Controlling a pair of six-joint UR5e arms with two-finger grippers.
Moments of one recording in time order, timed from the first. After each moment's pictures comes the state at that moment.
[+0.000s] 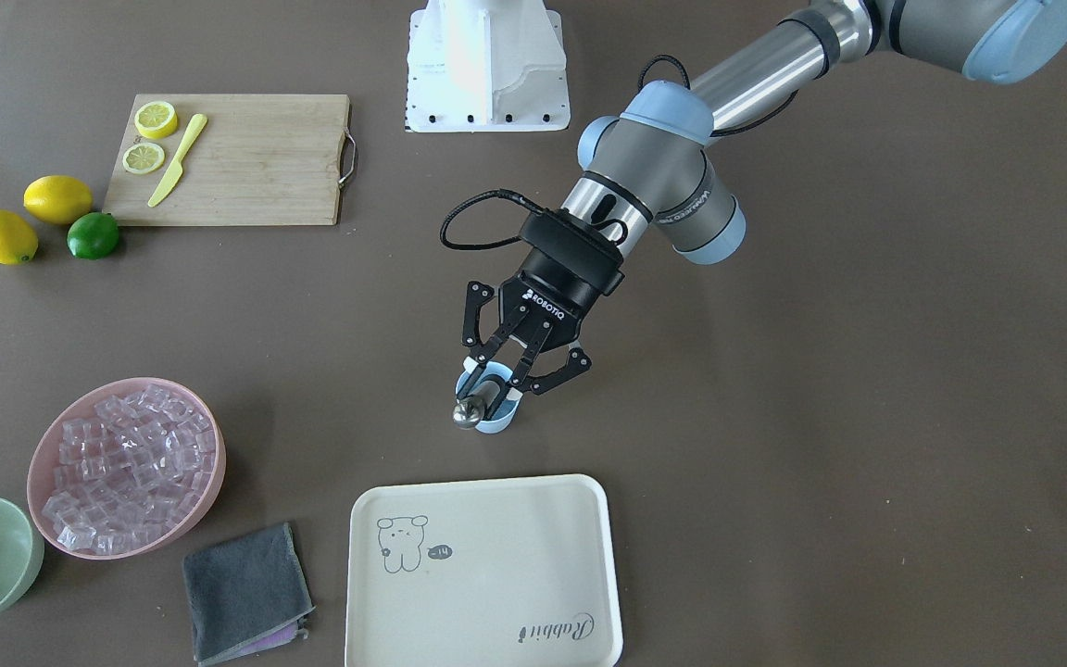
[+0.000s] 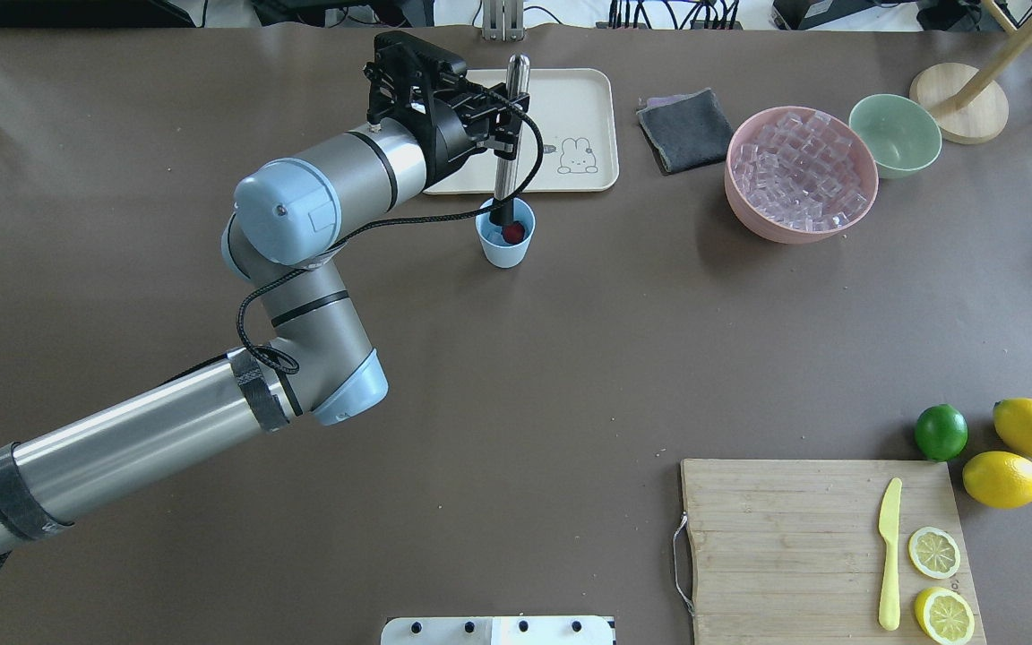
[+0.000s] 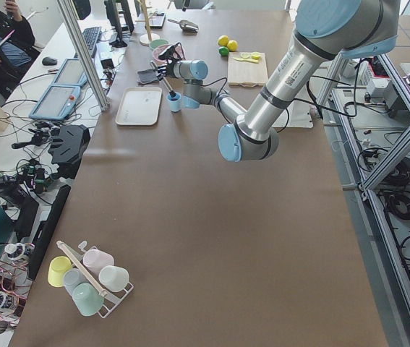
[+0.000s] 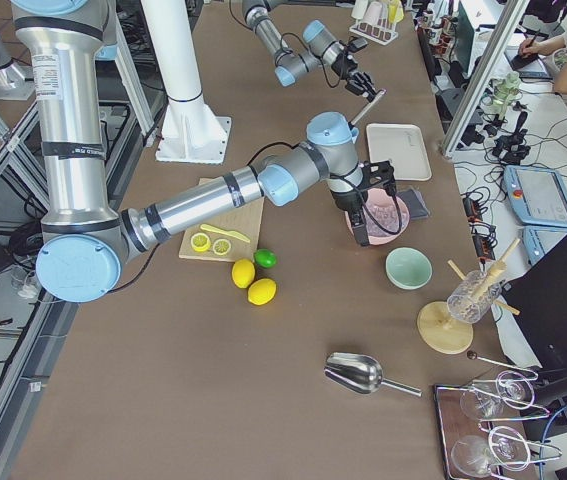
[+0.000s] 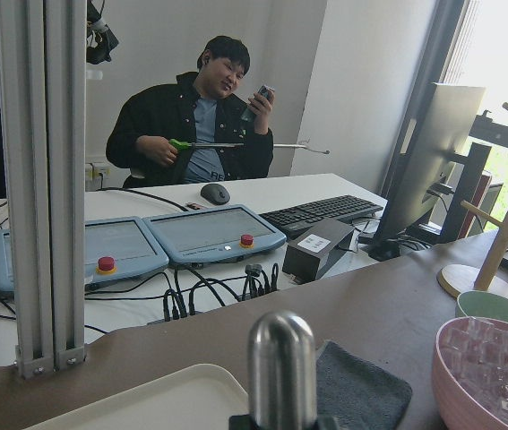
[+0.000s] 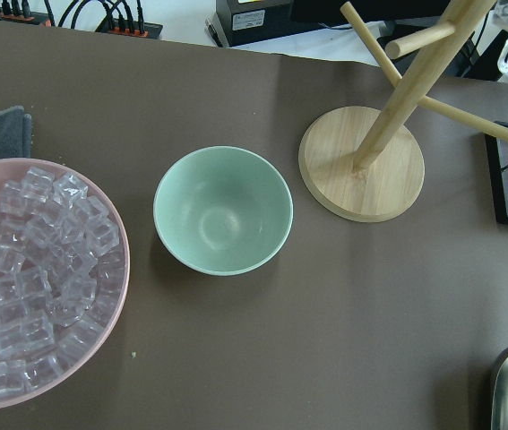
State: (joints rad) left arm -0.61 -2.37 -1.27 -2.79 -1.37 -0.74; right arm 1.30 -1.52 1.94 -1.35 2.06 0.51
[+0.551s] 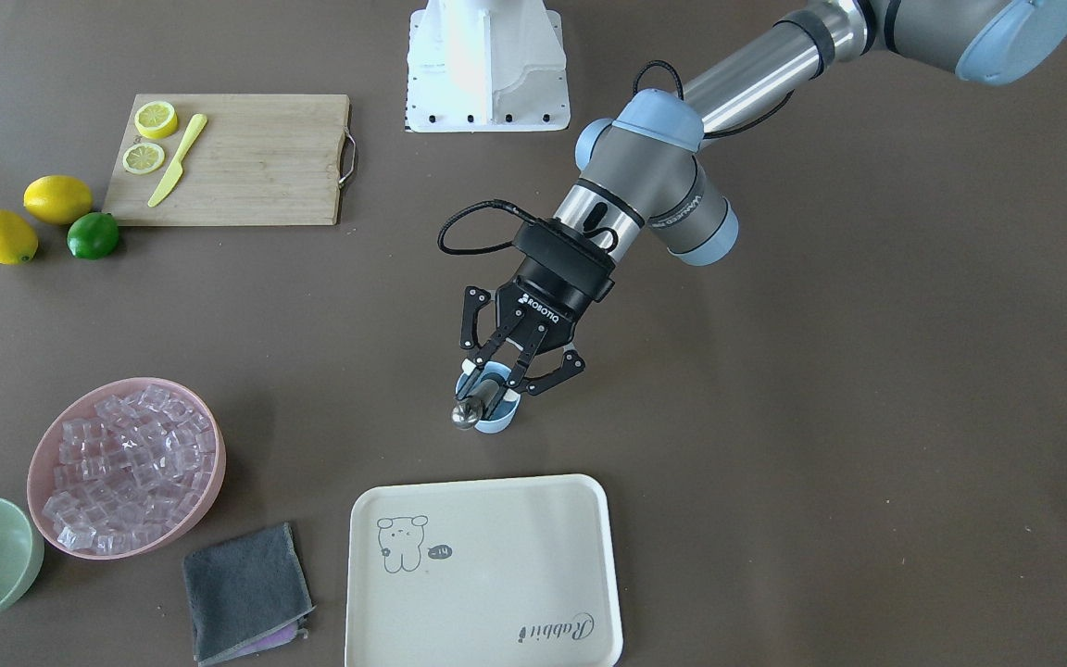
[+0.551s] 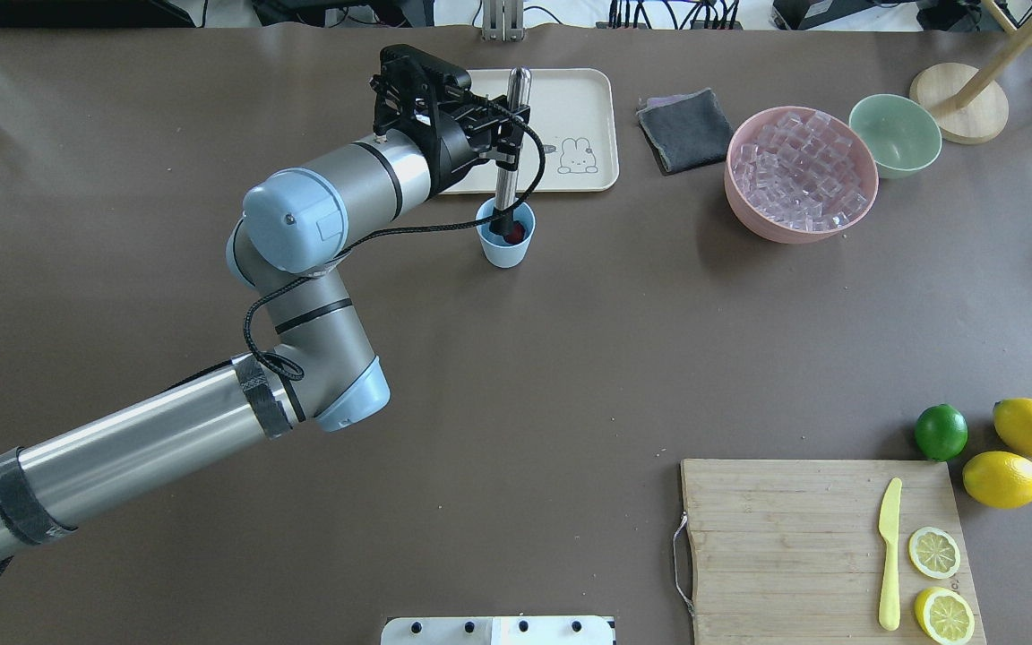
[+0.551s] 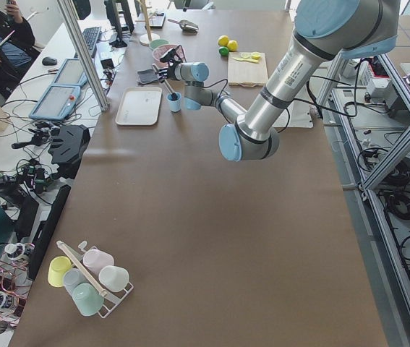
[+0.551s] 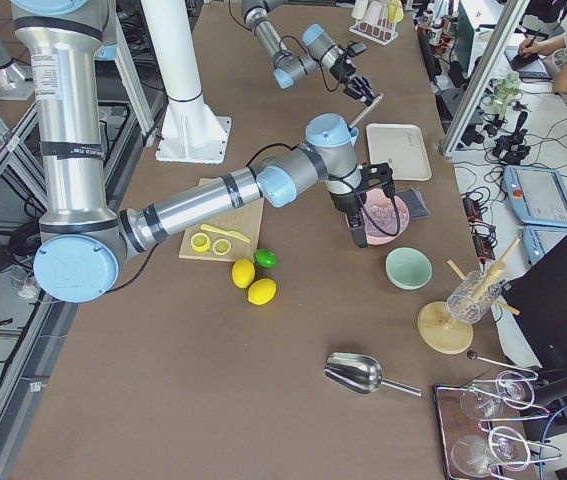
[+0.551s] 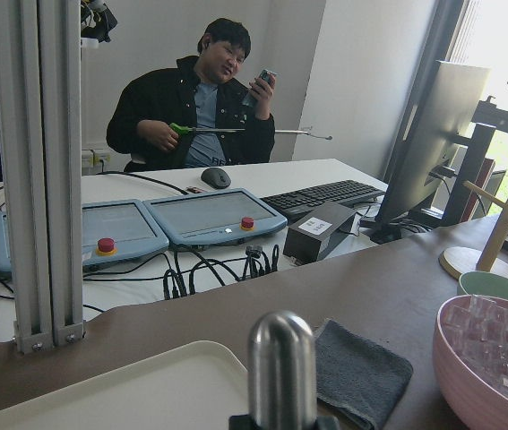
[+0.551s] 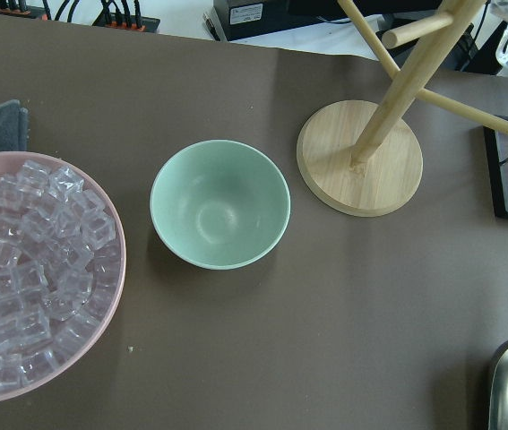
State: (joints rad) left arm -0.60 -2.37 -1.25 -2.79 -1.37 -0.74; right arm 1.30 -1.53 1.94 -1.35 2.06 0.51
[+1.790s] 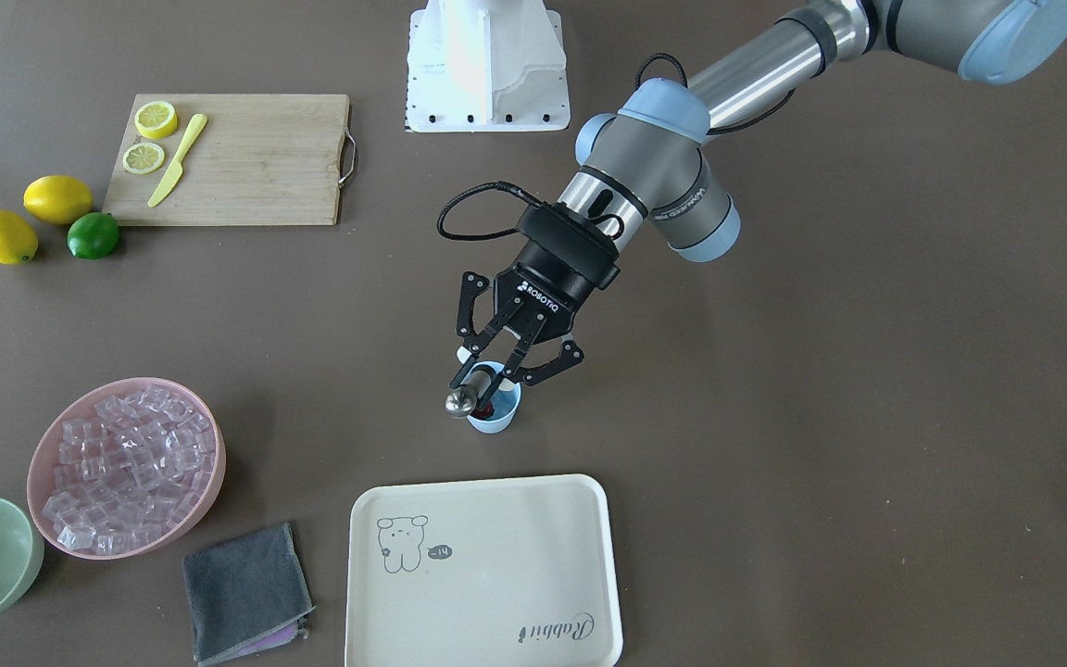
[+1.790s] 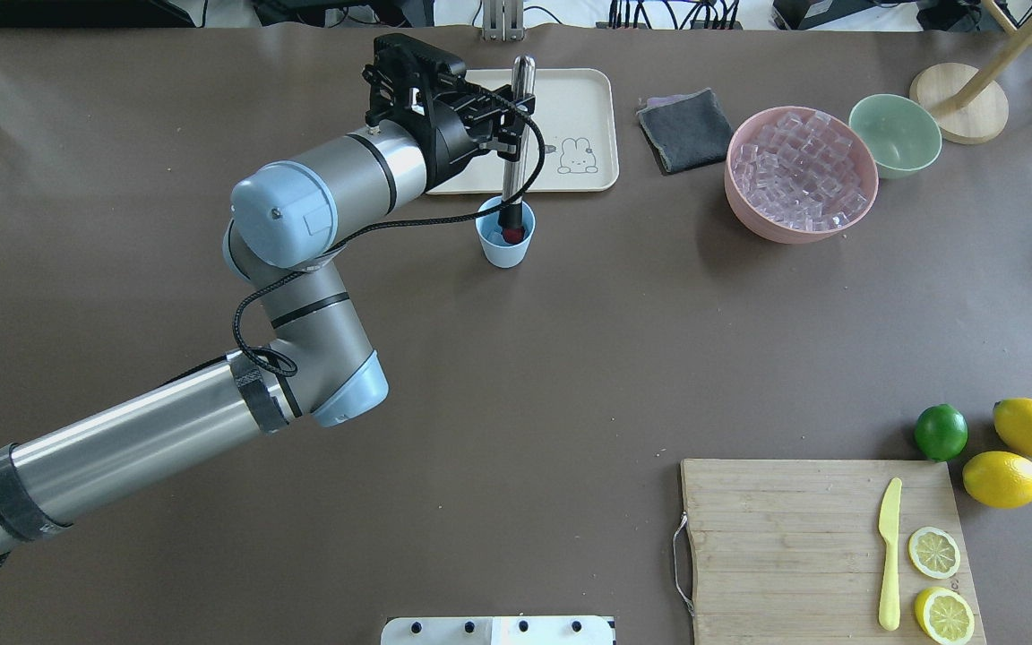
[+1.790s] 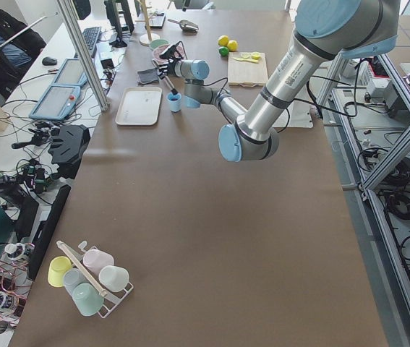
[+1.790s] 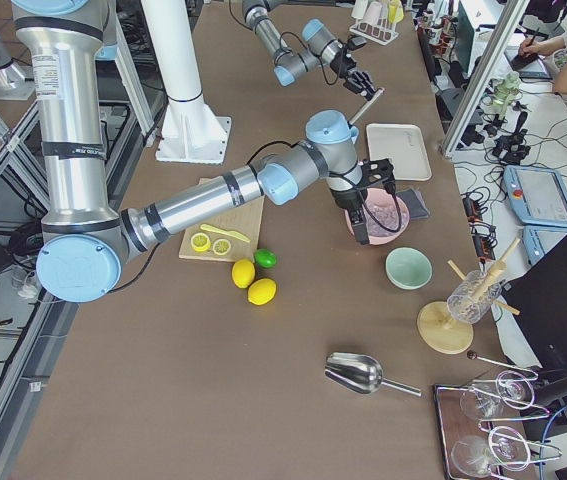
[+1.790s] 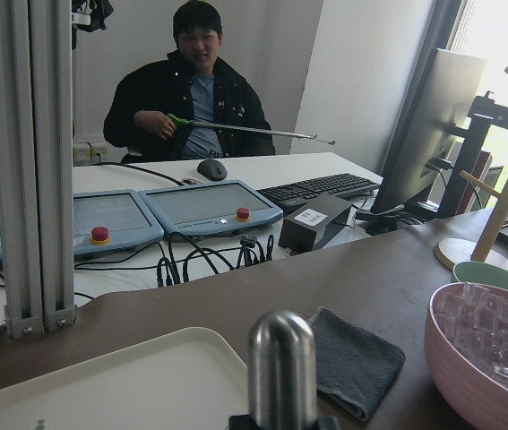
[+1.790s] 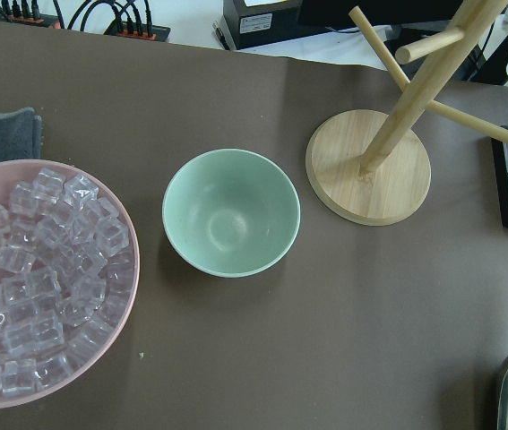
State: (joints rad) left arm -0.64 -2.37 -1.30 -2.81 -1.42 -0.77; right arm 1.29 -1.52 1.94 -1.34 2.06 0.51
